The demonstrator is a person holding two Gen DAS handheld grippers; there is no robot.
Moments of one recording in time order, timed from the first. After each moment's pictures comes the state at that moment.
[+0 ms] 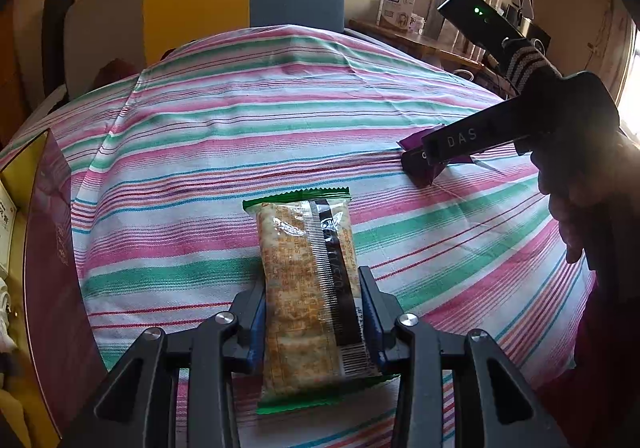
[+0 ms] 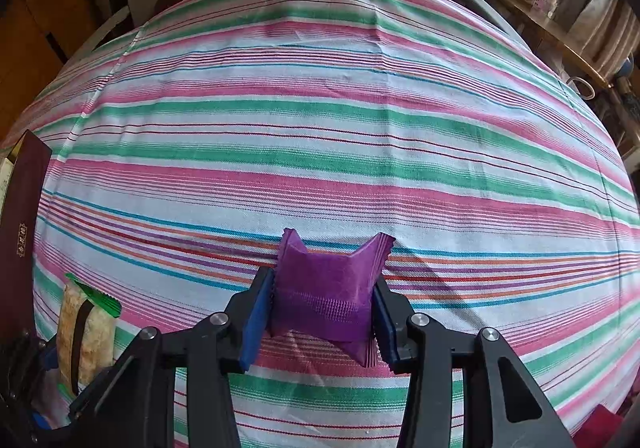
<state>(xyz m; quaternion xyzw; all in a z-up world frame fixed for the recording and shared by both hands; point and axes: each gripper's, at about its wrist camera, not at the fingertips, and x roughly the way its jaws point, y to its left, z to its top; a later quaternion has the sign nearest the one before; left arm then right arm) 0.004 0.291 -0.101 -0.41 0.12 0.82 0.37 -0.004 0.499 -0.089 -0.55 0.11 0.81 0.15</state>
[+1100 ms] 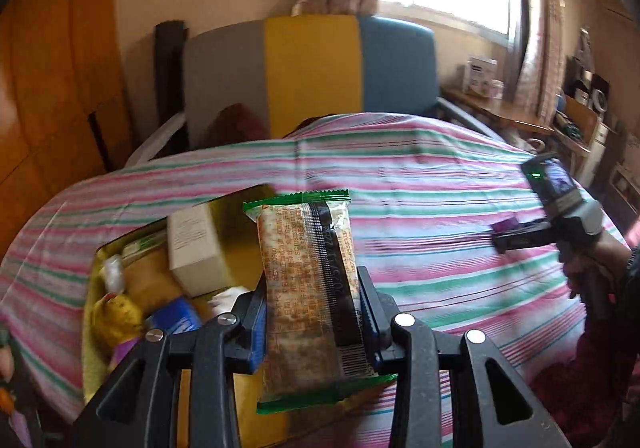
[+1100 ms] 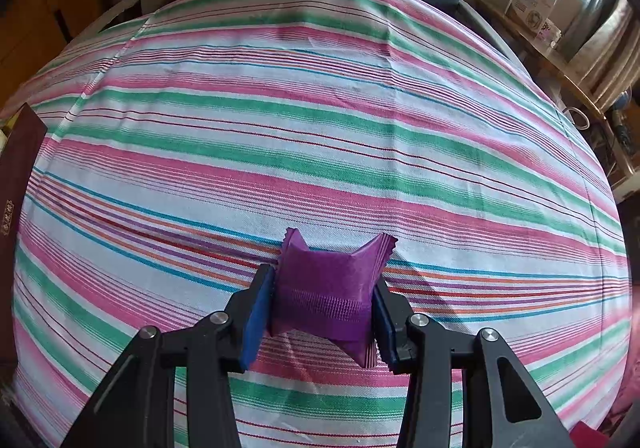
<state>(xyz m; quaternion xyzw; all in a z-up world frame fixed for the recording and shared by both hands) -0.005 0.135 0.012 -0.34 0.09 0.91 0.22 -0.012 0.489 -0.092 -0.54 0.05 0.82 0.16</state>
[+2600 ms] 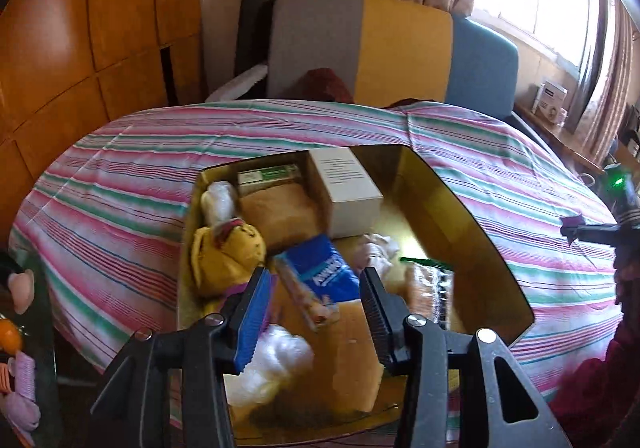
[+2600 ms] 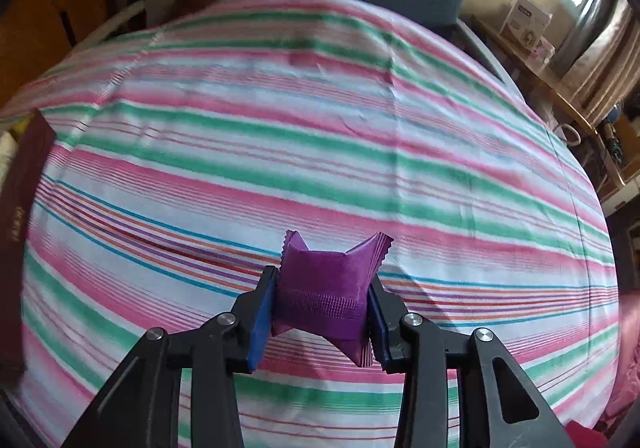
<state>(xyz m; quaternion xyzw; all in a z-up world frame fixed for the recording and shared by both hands) -0.026 0.013 -0.014 -0.39 0.02 0.91 0.12 -0.017 0.470 -0.049 -0.51 0.04 0.84 0.16</state>
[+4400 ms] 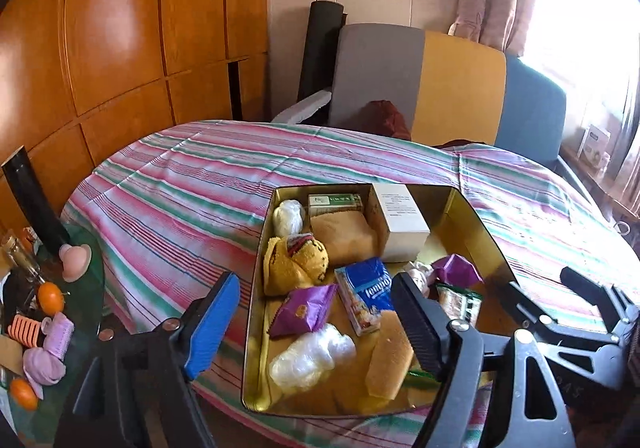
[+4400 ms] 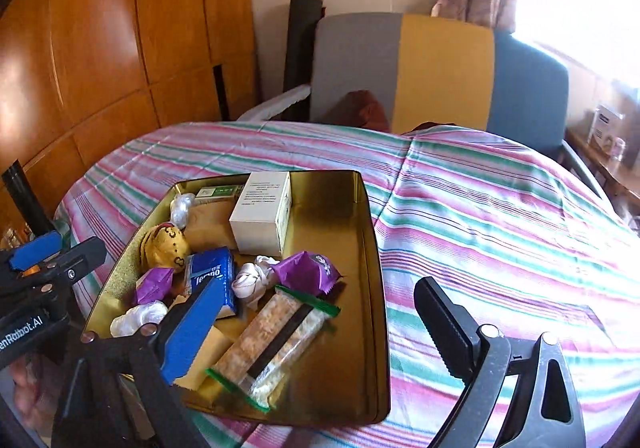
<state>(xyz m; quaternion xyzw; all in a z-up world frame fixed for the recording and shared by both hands) 0.005 -0.013 0.016 -0.34 -0.01 0.94 0.02 0.001 0.177 0.011 -0.34 0.02 0.94 0.00</state>
